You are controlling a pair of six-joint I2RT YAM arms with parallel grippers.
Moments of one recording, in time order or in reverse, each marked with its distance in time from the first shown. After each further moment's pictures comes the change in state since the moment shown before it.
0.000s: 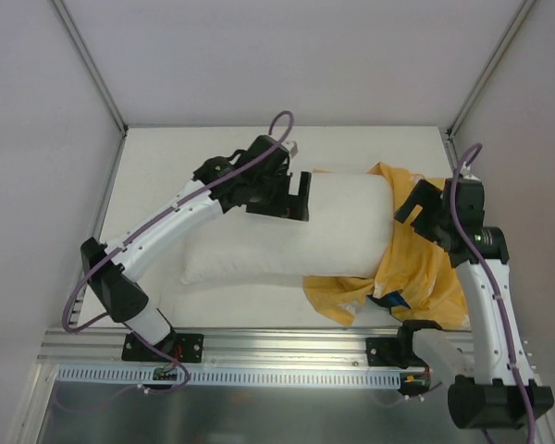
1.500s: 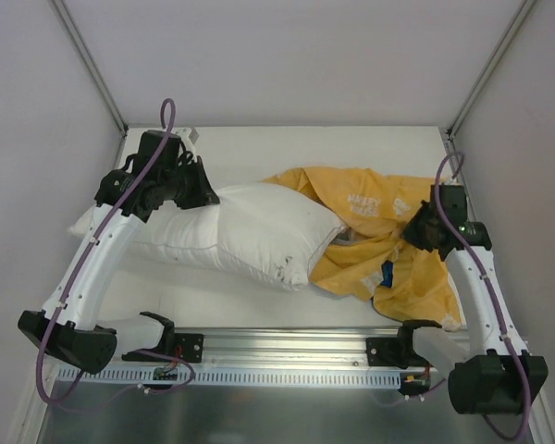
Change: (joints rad) left arm 0.425 -0.325 -0.175 -0.045 0.114 0.074; right arm 0.082 -0.013 -0.237 0.003 -0.004 0.066
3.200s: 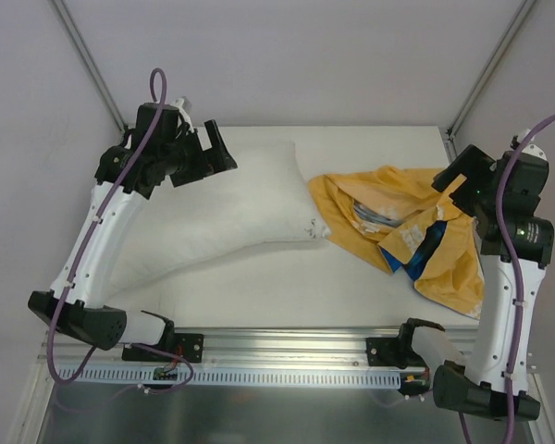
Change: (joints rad) left arm 0.052 0.131 0.189 0.012 -0.041 -0.082; right arm -0.282 0.038 0.570 -0.106 -0.055 -0.139
